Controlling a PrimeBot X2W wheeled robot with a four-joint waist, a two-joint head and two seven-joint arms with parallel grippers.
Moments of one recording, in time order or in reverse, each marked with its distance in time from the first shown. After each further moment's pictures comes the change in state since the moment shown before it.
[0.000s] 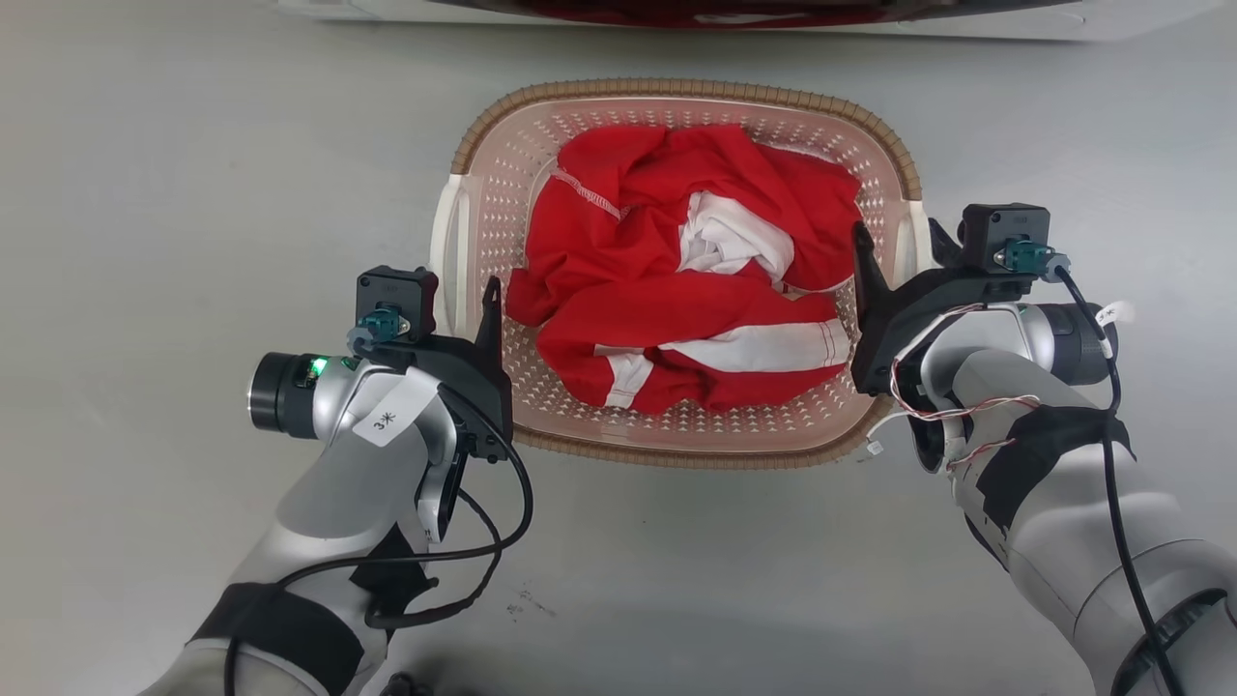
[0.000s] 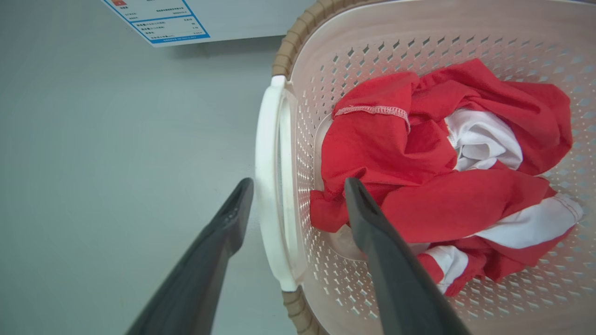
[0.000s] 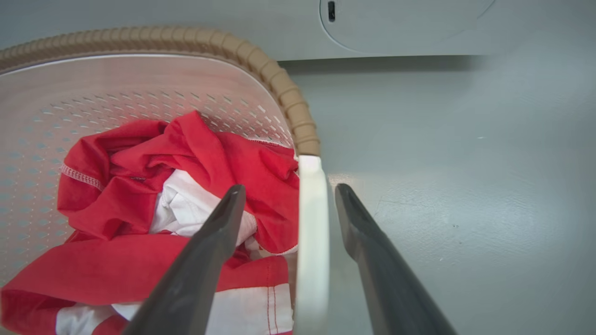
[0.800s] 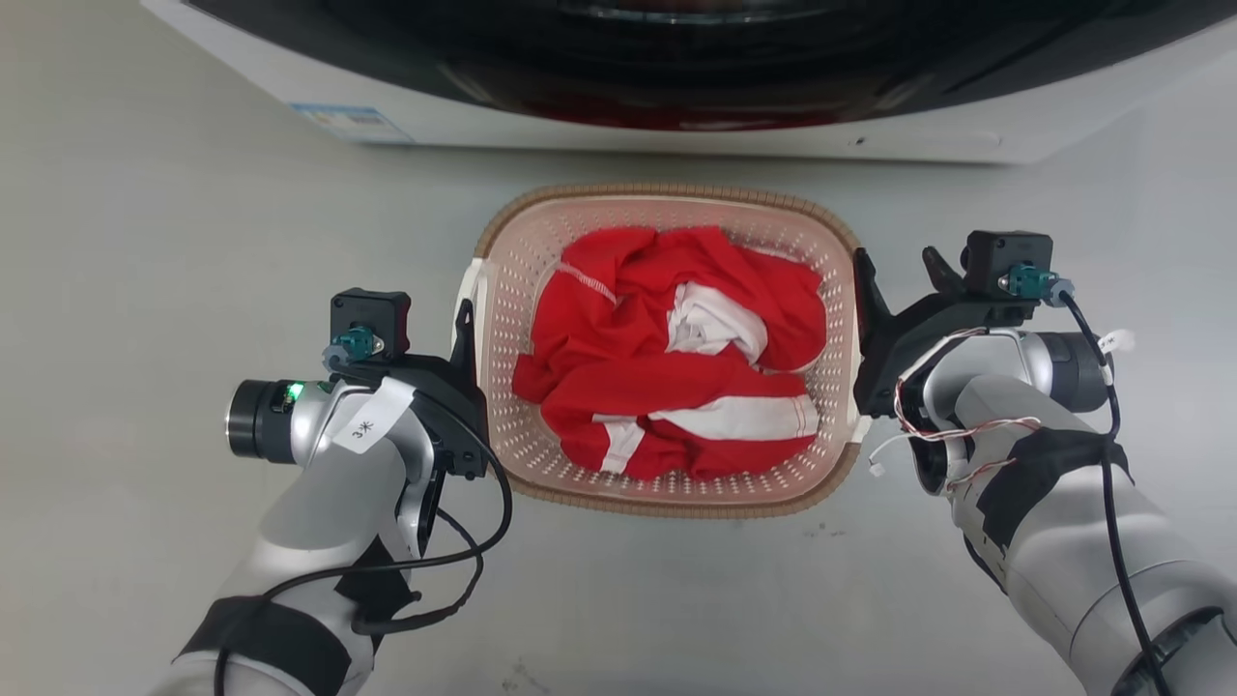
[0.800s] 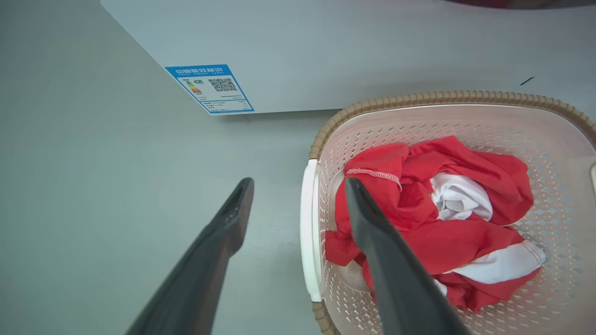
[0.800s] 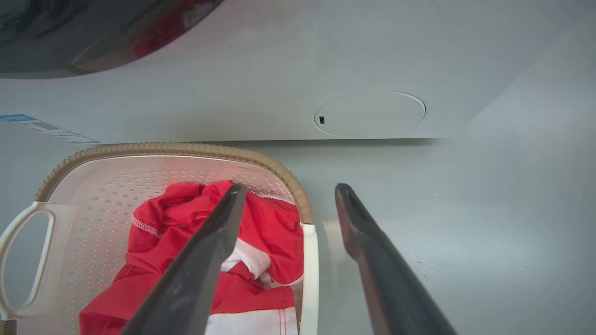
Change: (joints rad) left arm 0.010 0.002 0.020 0.070 -0.010 -0.013 -0.017; right arm 0.035 0.006 -0.042 0.016 -0.007 0.026 -0.001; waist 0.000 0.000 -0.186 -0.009
